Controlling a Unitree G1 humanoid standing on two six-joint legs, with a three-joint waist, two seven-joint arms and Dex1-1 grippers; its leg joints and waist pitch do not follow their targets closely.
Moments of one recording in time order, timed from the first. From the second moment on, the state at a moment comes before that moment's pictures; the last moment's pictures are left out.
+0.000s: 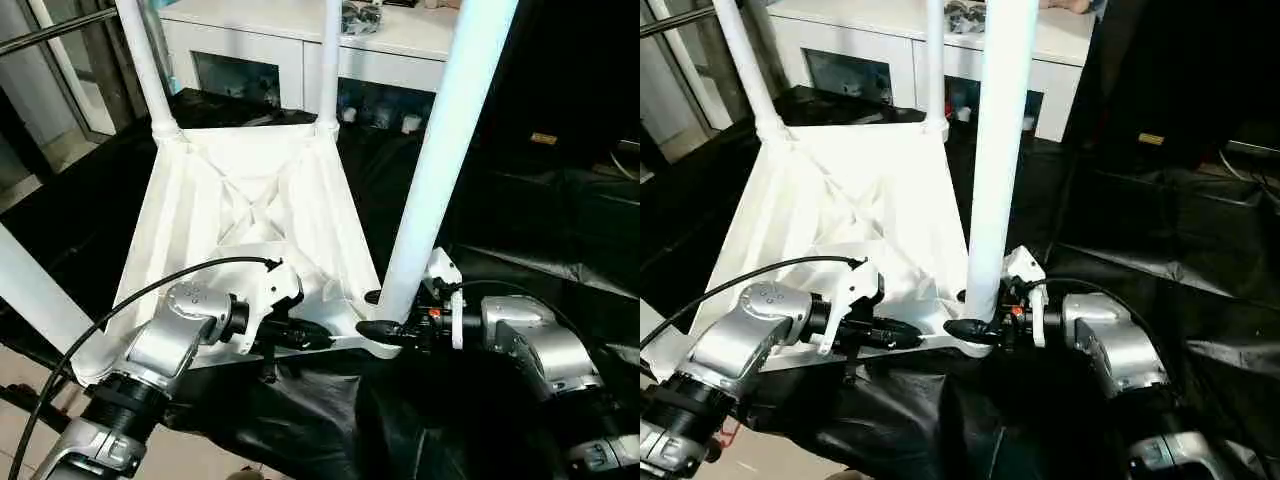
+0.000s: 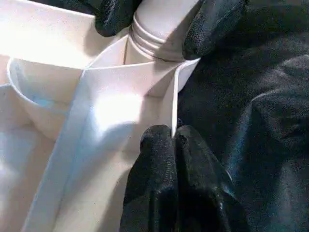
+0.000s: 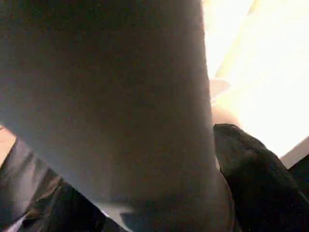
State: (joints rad) left arm -0.41 0.37 -0.29 0.27 -0.09 0.36 -1.22; right arm -0.36 -0.35 0.15 0.36 0.24 0.32 1.17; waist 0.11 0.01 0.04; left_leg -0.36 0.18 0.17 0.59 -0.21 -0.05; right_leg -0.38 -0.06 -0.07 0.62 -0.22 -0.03
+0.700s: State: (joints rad) left arm -0.47 0.17 -0.25 0.37 0.00 0.41 -0.86; right arm -0.46 -0.11 -0.01 0.53 0.15 0.25 0.56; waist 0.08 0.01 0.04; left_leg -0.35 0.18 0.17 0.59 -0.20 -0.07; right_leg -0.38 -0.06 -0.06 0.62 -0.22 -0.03
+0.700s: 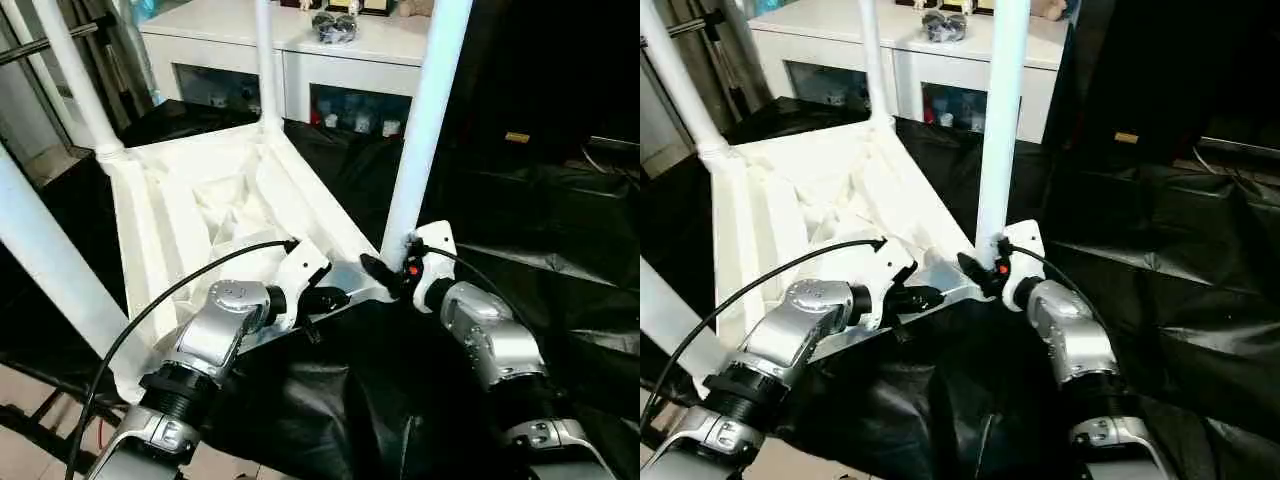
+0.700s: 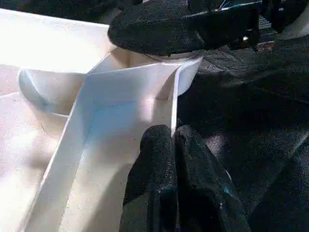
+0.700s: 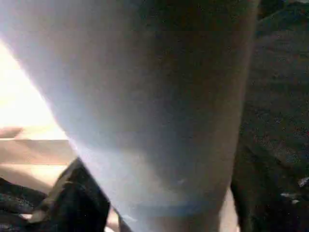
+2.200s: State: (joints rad) left arm -0.48 0.20 -0.25 0.37 -0.04 0.44 -0.88; right arm -0.45 -0.16 0.02 0.51 0.16 0.29 0.63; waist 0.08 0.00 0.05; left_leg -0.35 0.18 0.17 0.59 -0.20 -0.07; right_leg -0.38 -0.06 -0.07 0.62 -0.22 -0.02
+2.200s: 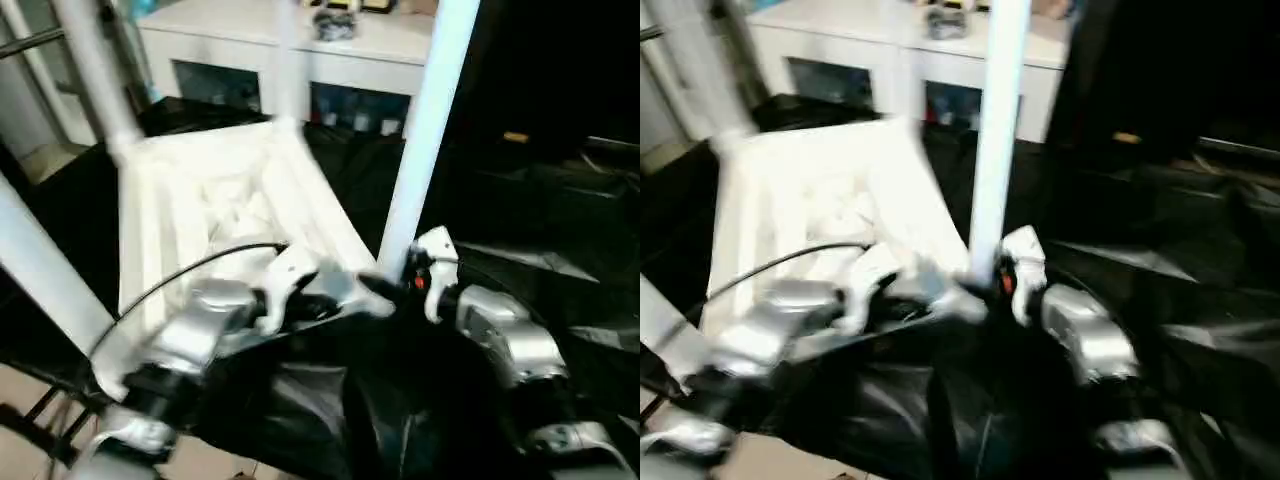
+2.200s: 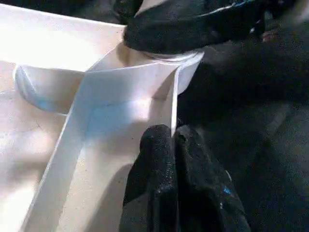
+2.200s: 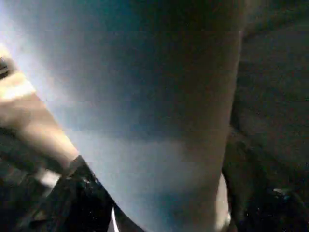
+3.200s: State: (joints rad) left arm -0.45 0.36 -0.29 0.28 -0.09 0.42 -1.16; right arm -0.41 -0.35 0.12 0.41 0.24 0.36 1.13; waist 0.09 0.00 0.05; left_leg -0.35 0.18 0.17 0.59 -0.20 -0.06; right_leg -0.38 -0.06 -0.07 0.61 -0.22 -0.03
